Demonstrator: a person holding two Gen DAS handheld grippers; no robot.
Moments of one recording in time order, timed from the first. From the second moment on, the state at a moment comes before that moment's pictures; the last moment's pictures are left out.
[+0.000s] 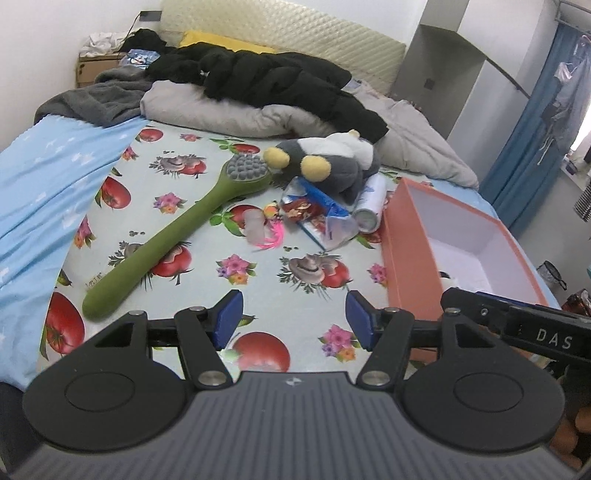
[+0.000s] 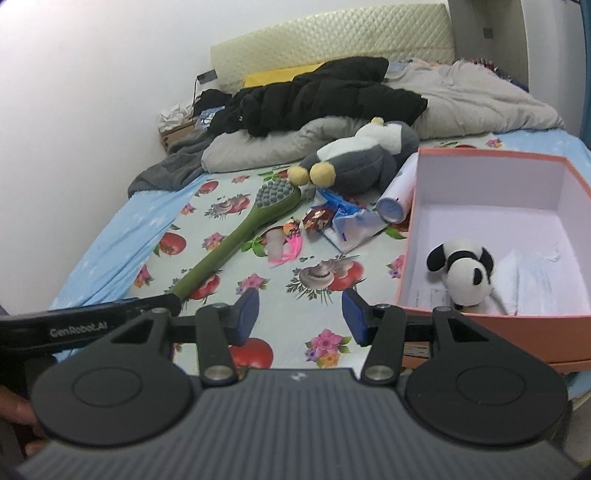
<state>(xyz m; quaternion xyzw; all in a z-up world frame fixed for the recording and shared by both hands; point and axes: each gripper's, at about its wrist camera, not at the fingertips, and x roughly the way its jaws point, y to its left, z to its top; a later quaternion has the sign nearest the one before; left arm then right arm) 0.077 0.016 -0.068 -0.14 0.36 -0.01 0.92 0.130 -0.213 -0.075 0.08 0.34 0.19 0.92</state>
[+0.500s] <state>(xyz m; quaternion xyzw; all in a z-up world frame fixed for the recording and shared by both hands) 0.190 0.043 -0.140 -0.15 0.38 -0.01 0.91 0.237 -0.170 -0.110 0.09 0.37 0.21 0.90</state>
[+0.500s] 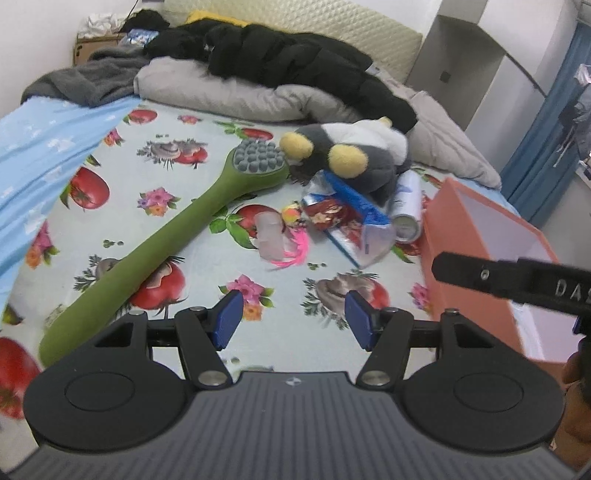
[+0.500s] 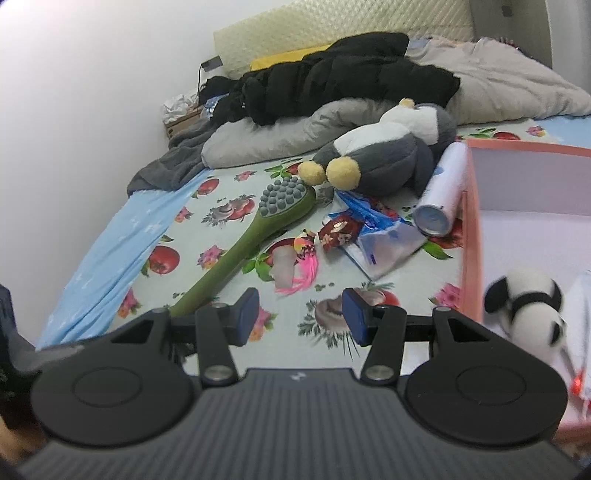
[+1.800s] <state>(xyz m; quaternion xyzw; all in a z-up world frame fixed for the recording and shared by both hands) 0.334 0.082 -0.238 -0.22 0.40 -0.03 0.89 0.401 -0.106 -0.214 0.14 0.44 0.13 0.88</state>
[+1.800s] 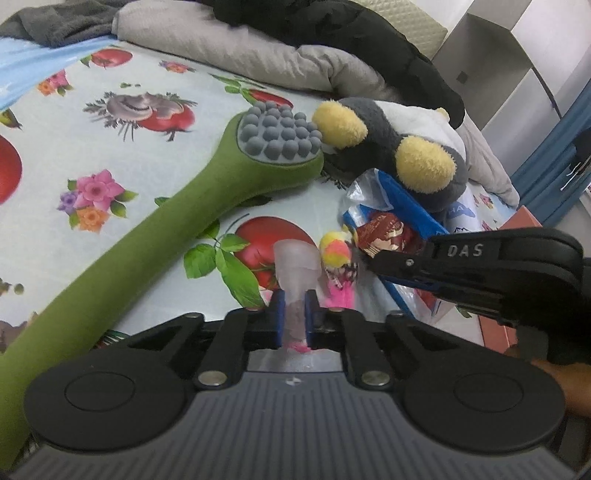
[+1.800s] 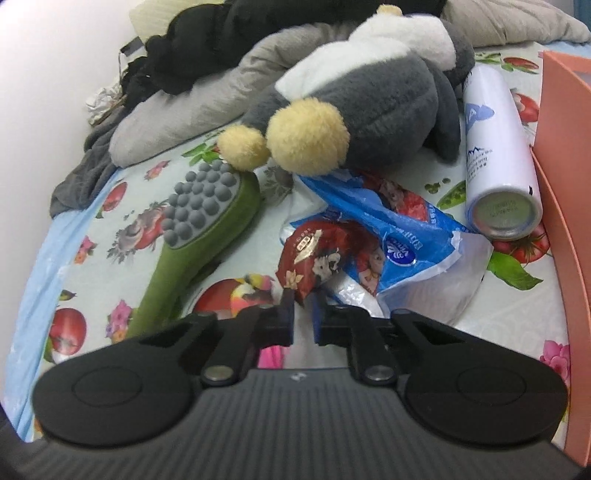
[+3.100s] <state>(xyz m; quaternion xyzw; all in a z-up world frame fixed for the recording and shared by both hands) 0.141 0.069 -0.209 -0.23 0.46 -0.04 0.86 0.186 -0.148 -0.193 0.08 0.50 0.19 0.84</state>
